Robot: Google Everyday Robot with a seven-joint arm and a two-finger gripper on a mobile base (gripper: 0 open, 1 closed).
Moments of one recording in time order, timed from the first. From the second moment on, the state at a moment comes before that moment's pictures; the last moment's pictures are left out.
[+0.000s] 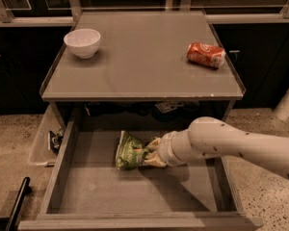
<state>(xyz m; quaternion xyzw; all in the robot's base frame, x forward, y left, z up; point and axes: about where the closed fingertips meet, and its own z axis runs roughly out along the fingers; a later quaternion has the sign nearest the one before) 0.508 -0.034 0.624 -0.58 0.74 0.15 0.32</state>
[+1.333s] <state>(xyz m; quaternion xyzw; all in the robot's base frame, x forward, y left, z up) 0.477 -0.088 0.822 -0.62 0.63 0.18 0.43</state>
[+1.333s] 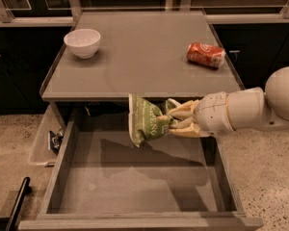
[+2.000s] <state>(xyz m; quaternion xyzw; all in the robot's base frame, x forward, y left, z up) 0.507 -0.073 0.825 -0.64 0.61 0.18 0.43</state>
